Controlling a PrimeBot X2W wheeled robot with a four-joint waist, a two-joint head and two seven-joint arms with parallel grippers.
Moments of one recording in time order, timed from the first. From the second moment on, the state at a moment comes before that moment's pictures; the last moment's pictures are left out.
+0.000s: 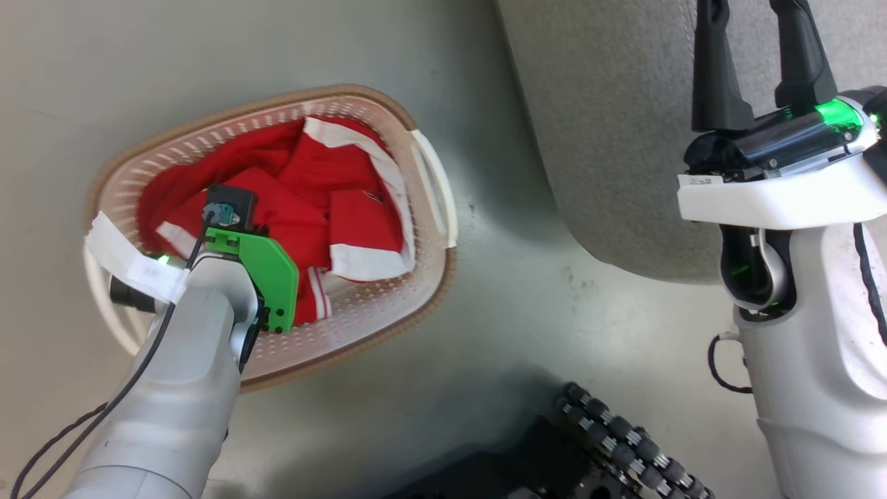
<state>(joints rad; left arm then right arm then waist) -0.75 0.05 -0.46 1.01 -0.29 -0.05 0.06 -0.46 -0.05 0.15 -0.09 0.29 0.08 -0.26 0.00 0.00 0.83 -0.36</state>
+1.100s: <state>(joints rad) -0.64 0.03 -0.55 0.79 -0.50 -0.11 -0.23 -0.32 -0.11 0.16 0.18 0.24 0.11 -0.26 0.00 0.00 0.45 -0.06</state>
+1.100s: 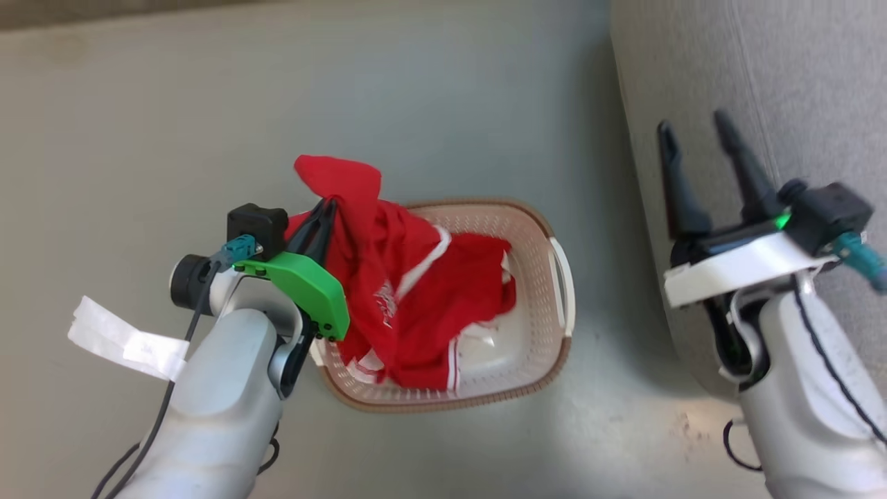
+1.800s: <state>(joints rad) -0.59 0.03 -0.56 0.57 -0.49 -0.09 -0.25 -0.18 -0.08 0.26 0.28 0.25 0.11 -0.26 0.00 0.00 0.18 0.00</state>
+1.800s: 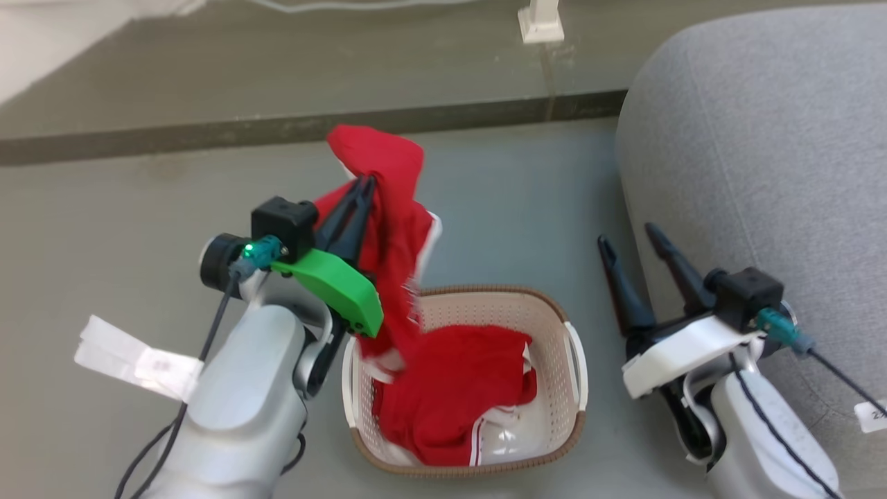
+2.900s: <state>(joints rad) -0.38 0.05 -0.66 0.28 -0.50 -0.06 -0.10 -0.05 -0.06 0.45 0.23 0.30 0.12 -0.25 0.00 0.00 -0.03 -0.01</state>
